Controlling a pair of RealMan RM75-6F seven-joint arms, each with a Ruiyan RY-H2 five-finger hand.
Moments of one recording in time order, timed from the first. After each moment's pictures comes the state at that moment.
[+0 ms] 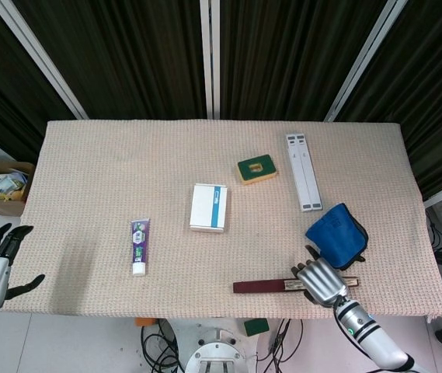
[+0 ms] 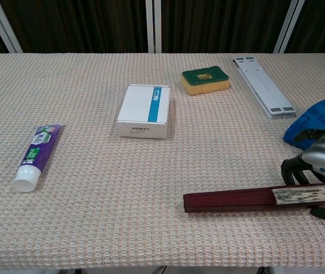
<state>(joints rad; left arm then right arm) 0.00 -1.13 0.00 -1.59 1.60 1.61 -0.01 0.39 -1.30 -0.10 -1.80 -1.48 1.03 -0.65</state>
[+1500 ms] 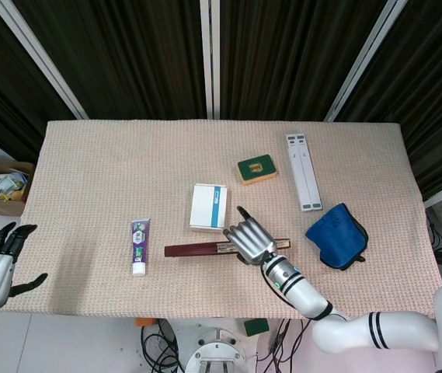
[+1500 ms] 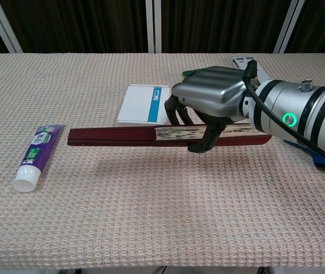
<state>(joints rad) -0.02 -1.15 0.00 -1.58 1.58 1.57 -0.02 0.83 -1.58 0.17 -1.80 -0.92 0.96 -0.97</state>
